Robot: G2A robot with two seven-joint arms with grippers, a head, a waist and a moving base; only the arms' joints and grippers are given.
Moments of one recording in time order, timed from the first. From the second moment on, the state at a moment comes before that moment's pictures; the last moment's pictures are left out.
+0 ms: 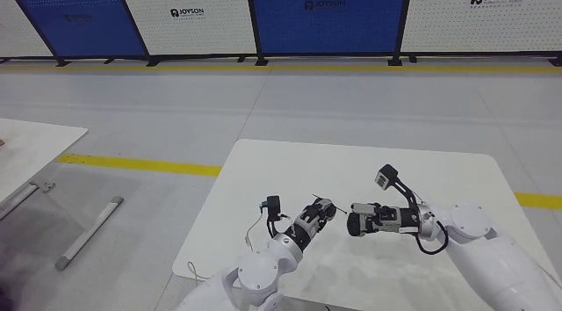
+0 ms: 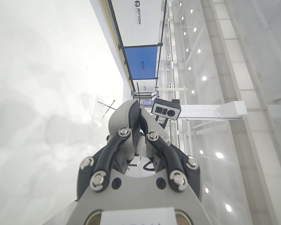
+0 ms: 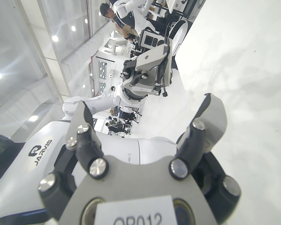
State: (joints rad) left arm 1.41 -1.11 -0.88 -1.85 -0.48 0.13 0.26; right arm -0.81 -1.11 0.74 -1.08 0.70 -0.31 1.25
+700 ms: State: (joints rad) left arm 1.43 -1.13 -0.90 -1.86 -0.43 0.13 0.24; right arm -0.82 -1.14 0.77 -1.04 0.67 -0.25 1.25
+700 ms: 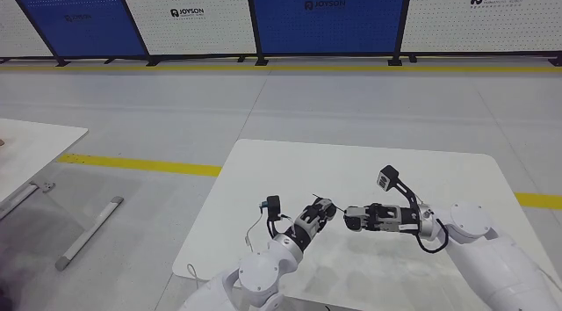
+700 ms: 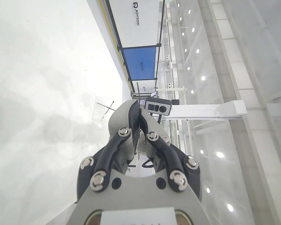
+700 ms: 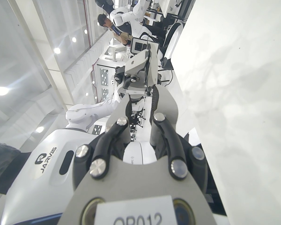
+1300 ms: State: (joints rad) left arm 1.45 -1.15 -0.91 -1.86 -0.40 0.13 0.21; right arm -0.82 -1.16 0.79 -1.02 0.66 -0.23 1.26
